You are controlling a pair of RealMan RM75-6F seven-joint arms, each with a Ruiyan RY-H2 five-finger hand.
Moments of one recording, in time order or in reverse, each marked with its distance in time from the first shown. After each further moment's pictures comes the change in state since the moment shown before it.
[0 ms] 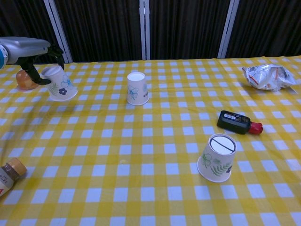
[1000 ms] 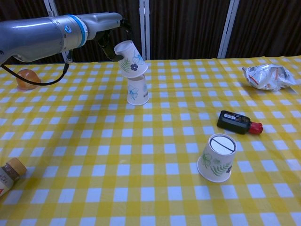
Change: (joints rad) left arm -0.239 -0.227 -0.141 0.195 0.077 -0.081 -0.096; right arm -0.001 0.010 0.027 0.022 0.052 -0.023 0.054
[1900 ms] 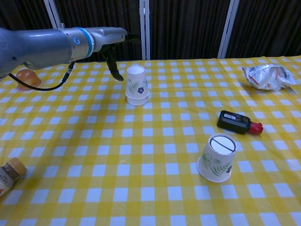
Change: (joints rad) left arm -0.040 -0.028 0.048 0.028 -0.090 -0.026 0.043; right arm 0.009 -0.012 0.002 0.003 0.017 -0.028 -0.033
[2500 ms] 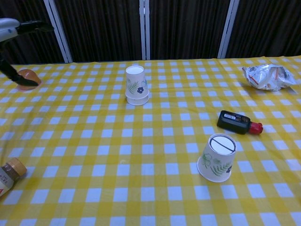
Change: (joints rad) left arm 0.472 0.325 0.227 -0.507 0.394 0.534 -0.179; right arm 0.020 -0.021 0.005 -0.027 -0.012 -0.008 -0.046
